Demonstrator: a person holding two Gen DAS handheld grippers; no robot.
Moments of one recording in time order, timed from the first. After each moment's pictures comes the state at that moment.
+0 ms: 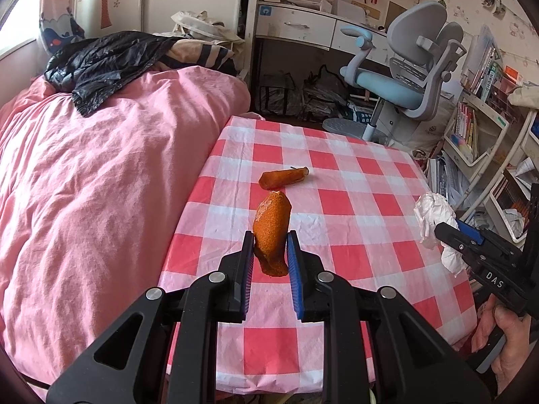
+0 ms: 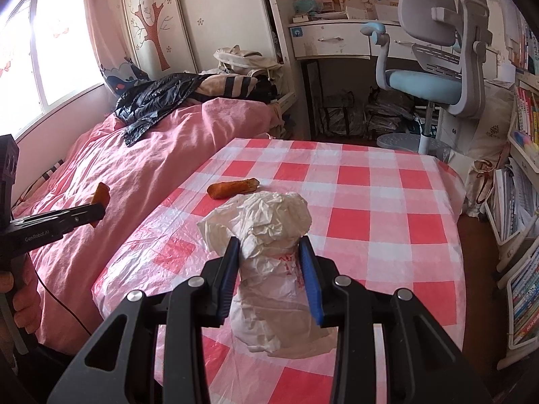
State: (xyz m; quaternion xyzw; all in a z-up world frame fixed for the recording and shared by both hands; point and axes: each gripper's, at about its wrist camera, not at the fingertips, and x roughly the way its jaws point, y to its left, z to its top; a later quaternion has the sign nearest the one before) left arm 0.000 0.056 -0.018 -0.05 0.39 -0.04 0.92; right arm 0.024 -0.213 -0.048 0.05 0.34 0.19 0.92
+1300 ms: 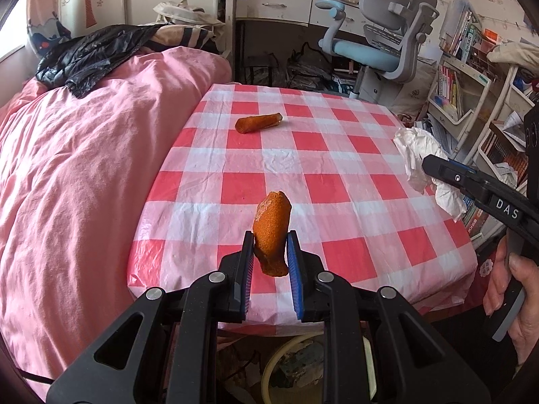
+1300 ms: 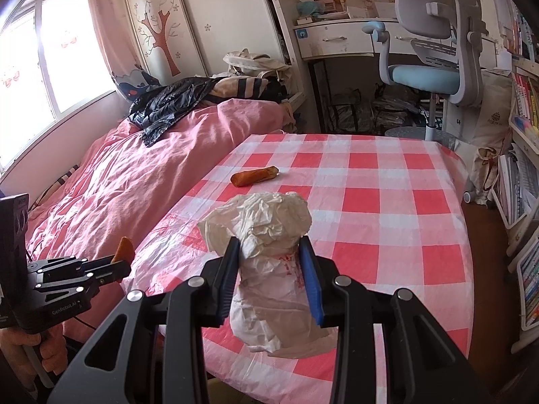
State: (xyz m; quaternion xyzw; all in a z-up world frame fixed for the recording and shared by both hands) left arm -0.080 0.020 -0.052 -0.02 0.41 -0.06 0.91; right arm -0.018 -0.213 -0.047 0.07 0.34 0.21 0.92
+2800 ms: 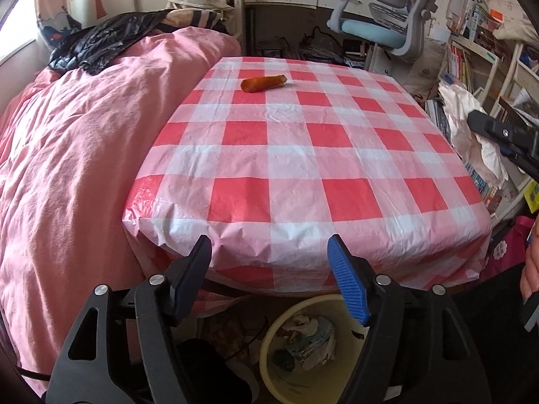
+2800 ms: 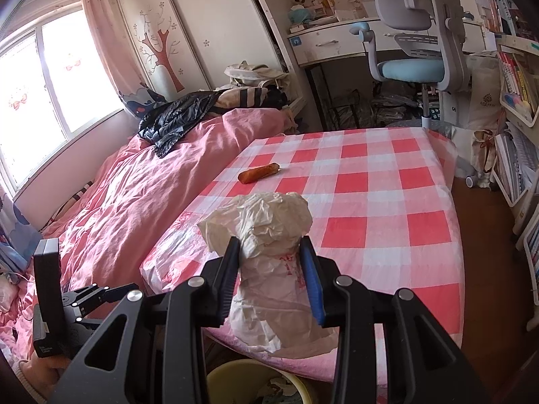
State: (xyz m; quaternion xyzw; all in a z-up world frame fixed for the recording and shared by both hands) left arm -0.126 0.007 -0.086 -0.01 0.43 -0.02 0.90; right arm -0.062 -0.248 -0.048 0.11 0.32 0.22 0.91
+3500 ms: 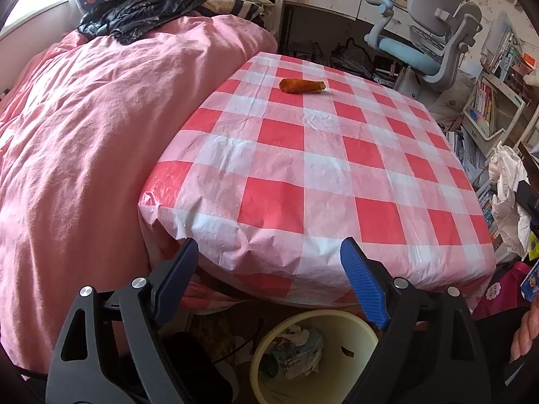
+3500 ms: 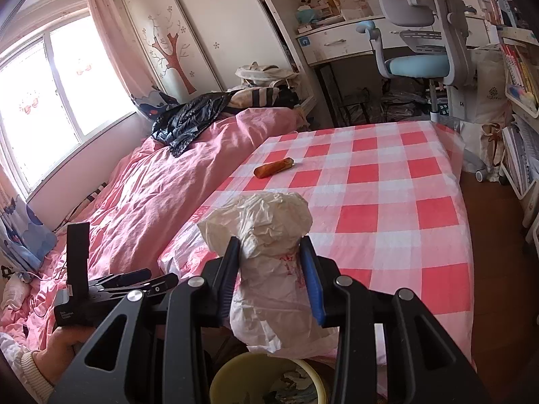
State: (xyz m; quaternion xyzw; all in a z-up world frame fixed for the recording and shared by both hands) left arm -0.115 0.034 -0.096 -0.07 0.44 0.02 0.90; right arm -0.083 -0.251 -0.051 0.13 0.32 0.25 0.90
